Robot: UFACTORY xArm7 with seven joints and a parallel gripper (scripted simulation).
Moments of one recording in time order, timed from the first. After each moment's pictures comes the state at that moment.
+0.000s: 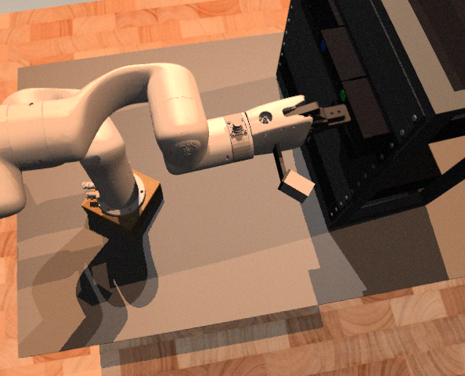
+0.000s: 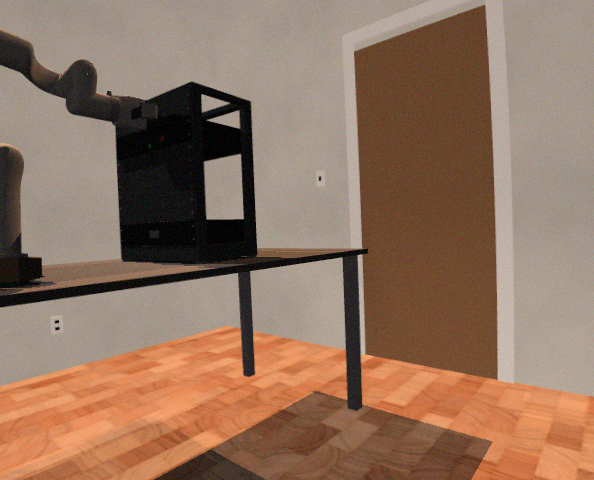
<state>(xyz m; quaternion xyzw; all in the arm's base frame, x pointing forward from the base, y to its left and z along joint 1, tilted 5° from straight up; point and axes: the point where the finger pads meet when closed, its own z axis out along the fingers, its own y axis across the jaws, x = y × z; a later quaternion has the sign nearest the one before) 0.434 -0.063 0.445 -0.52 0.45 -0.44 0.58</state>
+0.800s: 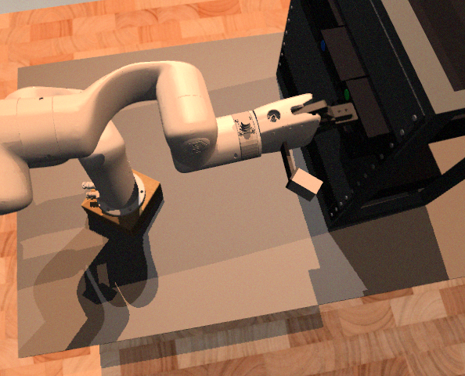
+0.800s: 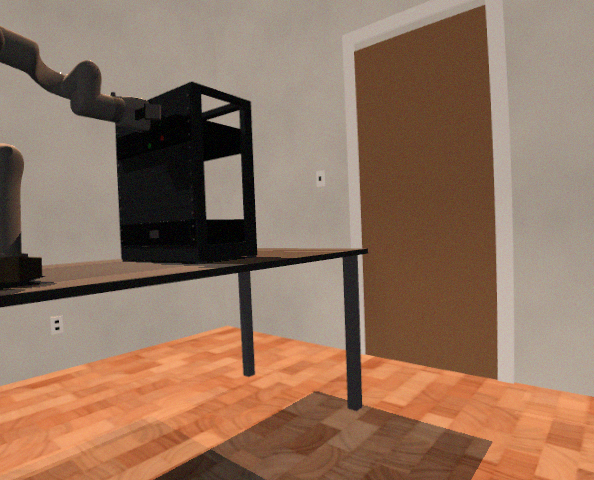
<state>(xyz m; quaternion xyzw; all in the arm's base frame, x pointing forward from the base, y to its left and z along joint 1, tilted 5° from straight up) 0.446 -0.060 0.445 -0.52 0.45 -0.44 0.58</state>
